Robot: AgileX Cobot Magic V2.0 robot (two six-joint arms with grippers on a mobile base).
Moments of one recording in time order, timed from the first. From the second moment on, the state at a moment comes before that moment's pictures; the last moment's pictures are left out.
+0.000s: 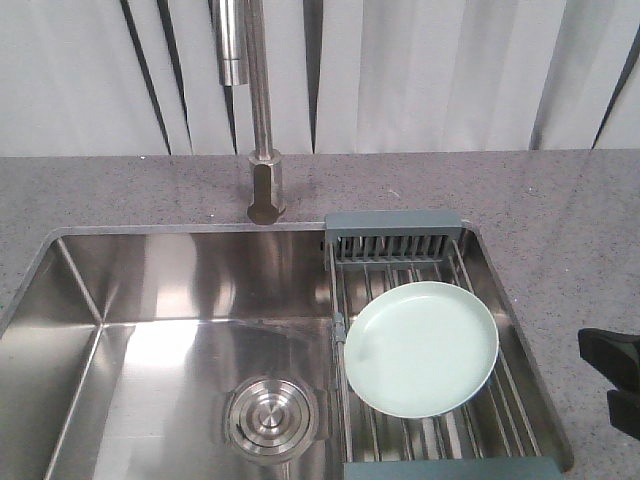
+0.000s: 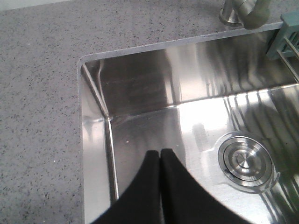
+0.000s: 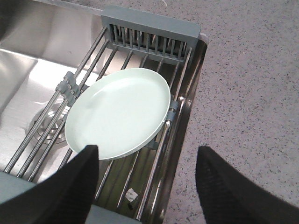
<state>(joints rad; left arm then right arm) -0.10 0.74 -0.71 -0.06 0.70 0.04 0.21 0.69 -0.72 0.12 0.77 -0.15</state>
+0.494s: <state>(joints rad) -0.10 0.62 -0.65 -0.06 0.67 0.03 0.21 0.69 -0.72 0.12 0.78 -0.15</state>
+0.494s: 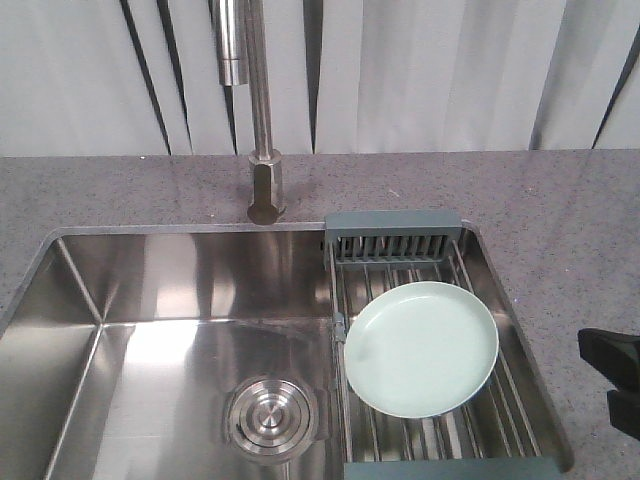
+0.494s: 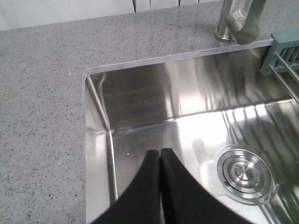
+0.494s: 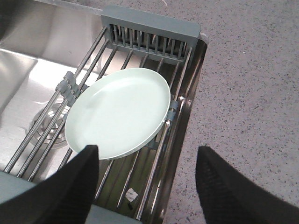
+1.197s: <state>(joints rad) 0.01 0.16 -0.18 0.06 0.34 -0.09 0.21 0.69 -0.72 0.12 0.78 -0.15</state>
